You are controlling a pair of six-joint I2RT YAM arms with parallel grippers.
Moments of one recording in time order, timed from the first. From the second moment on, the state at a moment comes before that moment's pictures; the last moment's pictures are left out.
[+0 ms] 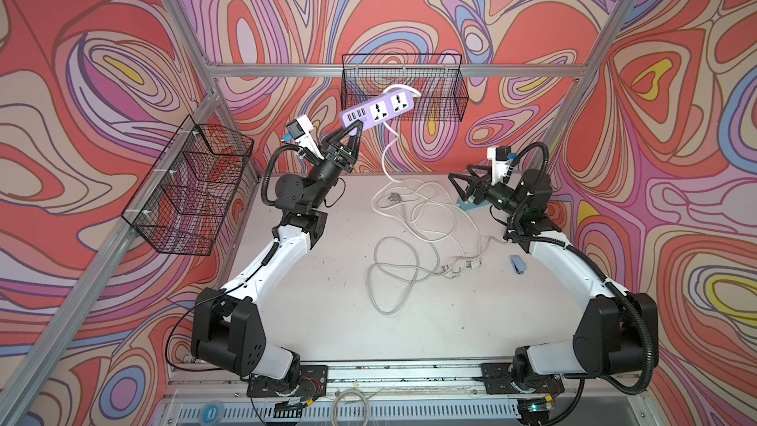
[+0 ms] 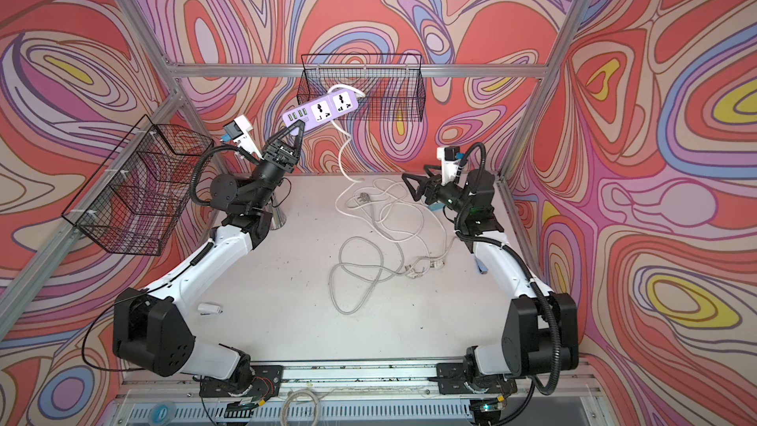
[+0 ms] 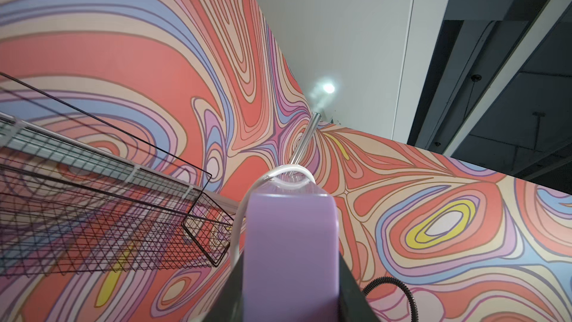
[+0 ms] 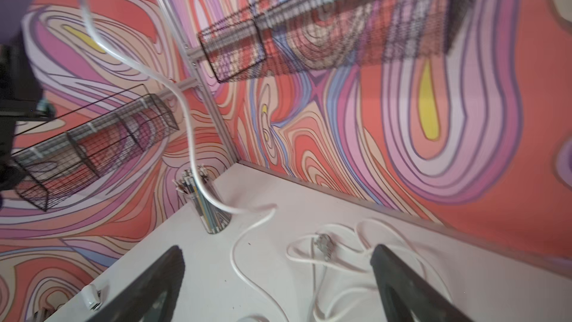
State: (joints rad) left arm -0.34 1.48 1.21 0.98 0.36 -0.92; right arm 0.12 1.43 1.09 0.40 -0.69 0.26
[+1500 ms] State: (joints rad) left arm -0.46 1.39 0.81 1.04 0.29 -1.01; right arm 0.12 1.44 1.37 0.41 -0.67 0.10
